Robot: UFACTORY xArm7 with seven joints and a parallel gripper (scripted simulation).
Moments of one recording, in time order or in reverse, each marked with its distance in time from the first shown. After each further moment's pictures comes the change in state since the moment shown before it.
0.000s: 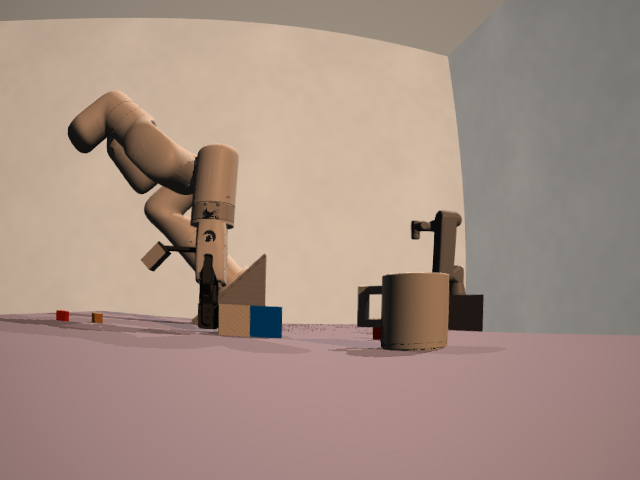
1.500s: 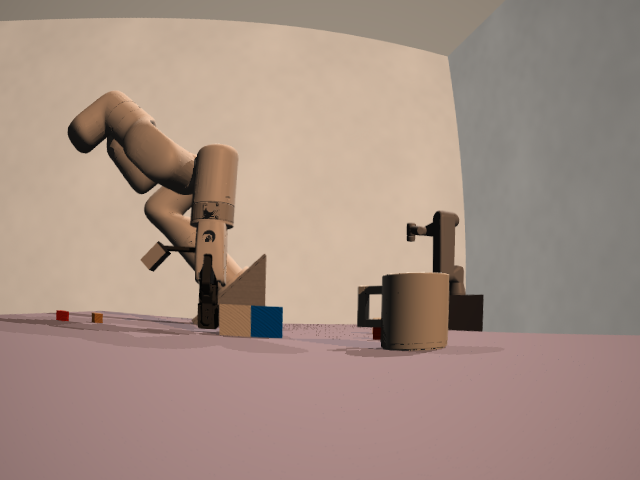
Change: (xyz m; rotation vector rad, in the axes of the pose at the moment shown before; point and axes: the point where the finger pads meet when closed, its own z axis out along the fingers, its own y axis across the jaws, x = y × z) arm 0.001 0.000 0.000 0.000 0.000 0.000
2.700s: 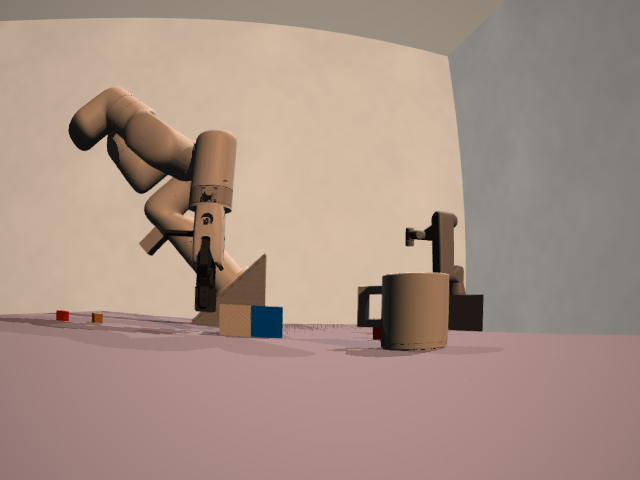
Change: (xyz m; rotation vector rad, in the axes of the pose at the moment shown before) arm 0.005 0.000 -0.027 0.000 0.000 0.000
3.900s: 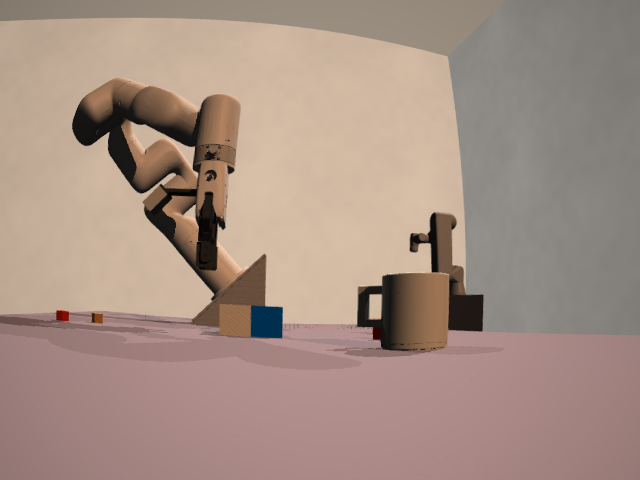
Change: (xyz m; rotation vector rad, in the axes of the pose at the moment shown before) arm 0.000 0.000 -0.071 0.000 0.000 0.000
